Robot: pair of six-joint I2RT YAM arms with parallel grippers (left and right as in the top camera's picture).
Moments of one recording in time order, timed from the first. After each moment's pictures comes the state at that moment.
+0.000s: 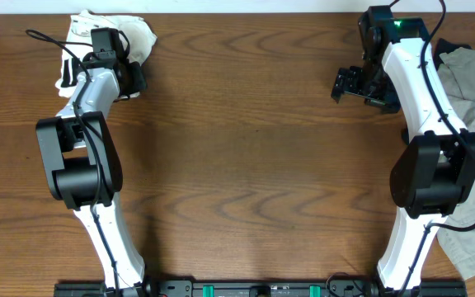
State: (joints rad) left arm 0.13 2.24 1.64 -0.49 -0.01 -0.20; right arm 0.08 2.14 1.97 -1.39 0.06 0.44
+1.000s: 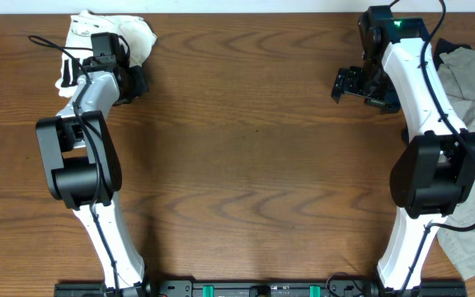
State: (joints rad) left arm 0.14 2.24 1.61 -0.46 0.06 -0.20; right arm 0.08 2.14 1.97 -1.39 0.06 0.44
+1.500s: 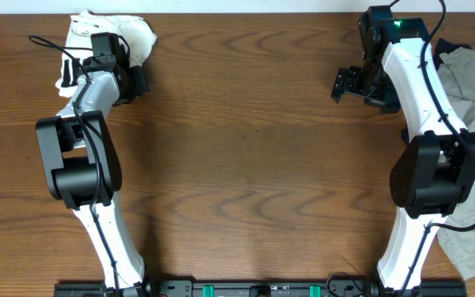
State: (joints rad) left arm 0.14 2.24 1.61 -0.46 0.07 -0.20; right arm 0.08 2.14 1.97 -1.39 0.06 0.44
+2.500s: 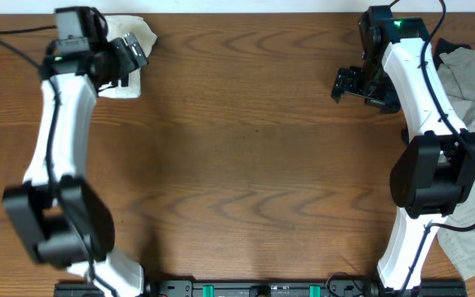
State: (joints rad) left arm 0.13 1.81 1.60 -0.67 0.21 -0.34; right arm 0.08 2.14 1.97 -1.39 0.06 0.44
